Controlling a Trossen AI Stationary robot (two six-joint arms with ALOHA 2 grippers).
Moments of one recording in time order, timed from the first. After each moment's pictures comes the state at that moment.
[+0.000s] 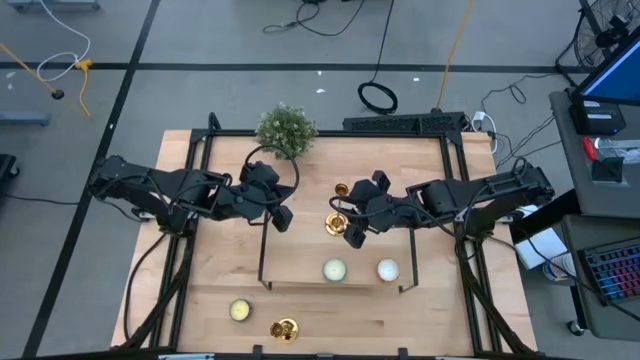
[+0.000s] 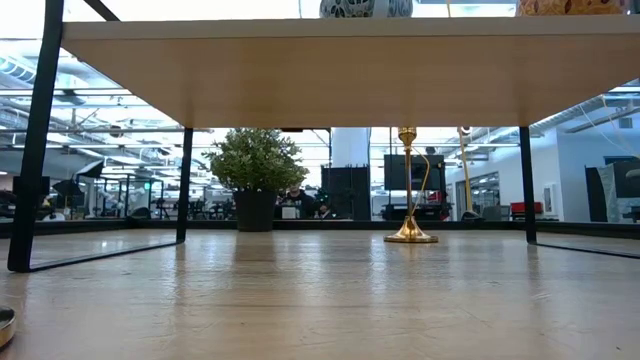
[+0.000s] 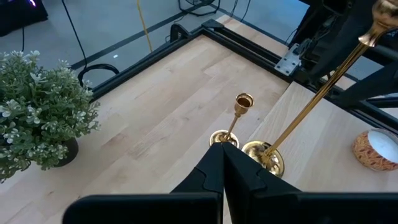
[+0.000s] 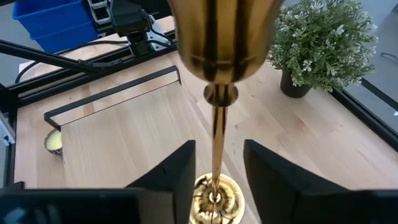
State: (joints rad) left arm -0.24 1.36 1.44 -0.79 -0.63 -0.69; right arm 0.26 1.51 1.56 -0.76 0.52 0.54
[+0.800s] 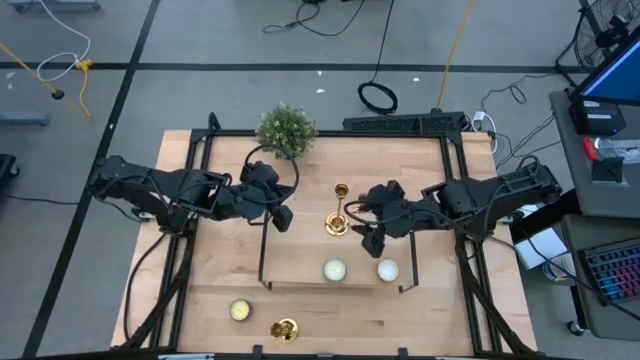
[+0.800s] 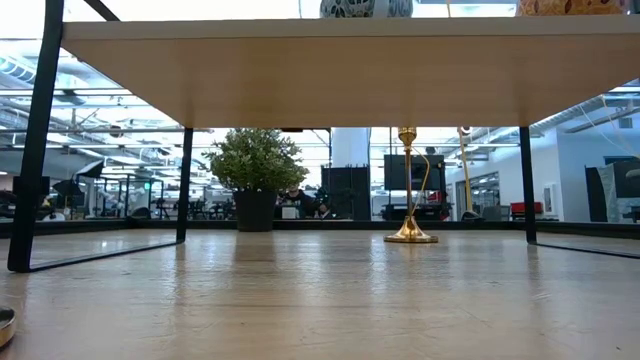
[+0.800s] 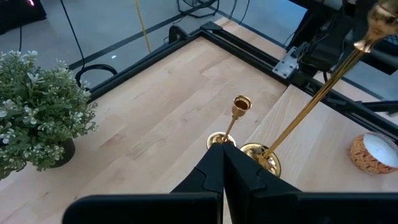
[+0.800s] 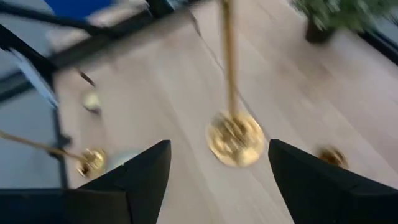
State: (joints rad) left arm -0.24 1.36 1.44 -0.78 -0.63 -0.69; right arm 0.32 1.43 1.56 -0.95 0.39 0.71
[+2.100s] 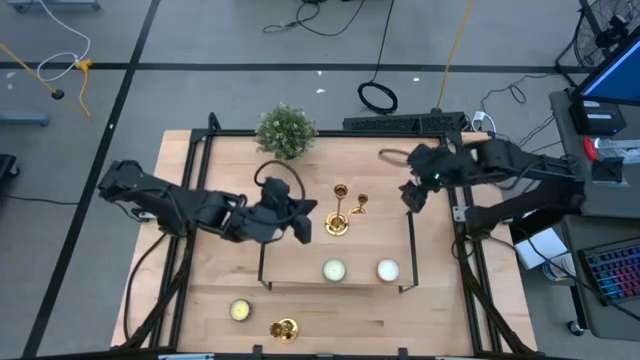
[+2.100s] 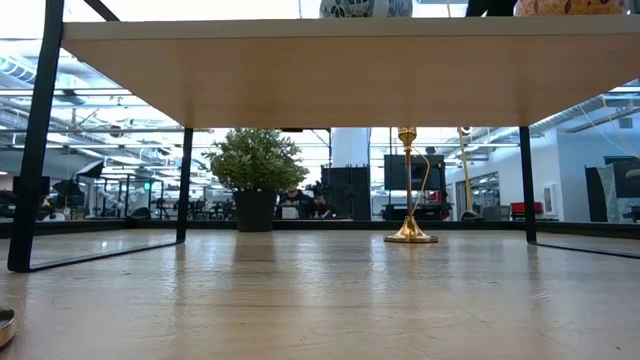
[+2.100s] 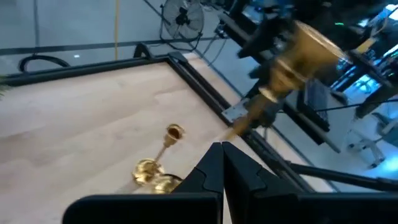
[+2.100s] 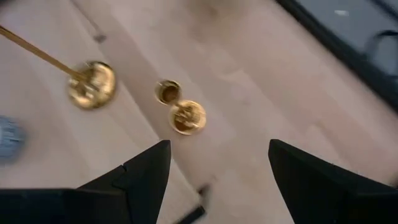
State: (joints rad) left arm -0.34 1.49 1.45 -0.45 -0.76 -0.92; right arm -0.04 1.16 1.45 -1.29 0.24 0.58
